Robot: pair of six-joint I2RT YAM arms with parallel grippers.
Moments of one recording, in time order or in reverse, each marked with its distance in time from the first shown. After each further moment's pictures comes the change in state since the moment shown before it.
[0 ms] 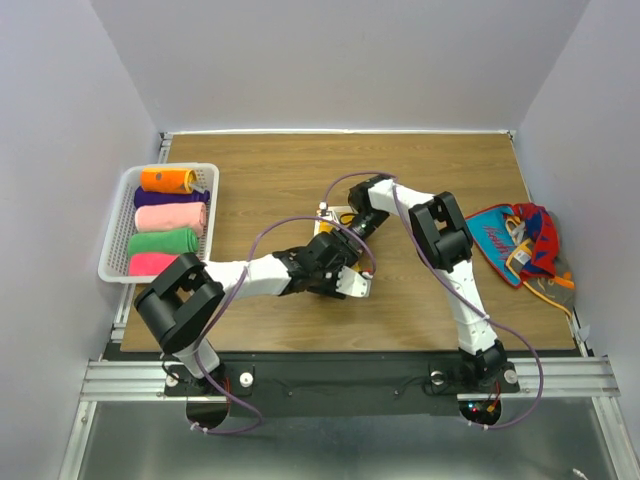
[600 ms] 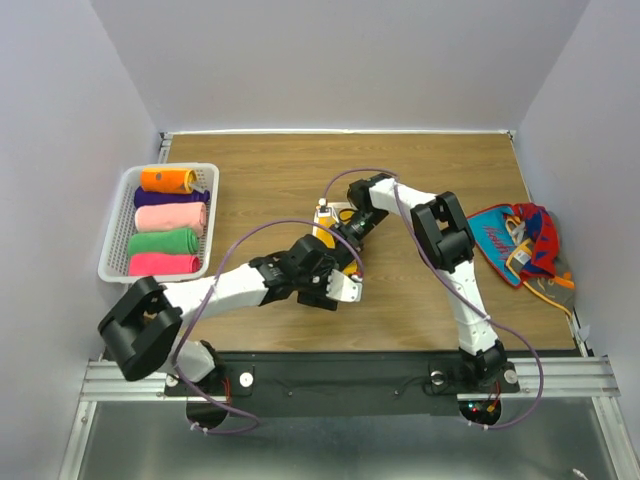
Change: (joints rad) left arm 0.003 -0.254 -0.079 -0.113 0.081 -0.050; right arm 0.000 -0.026 -0.013 0.098 0.024 0.038
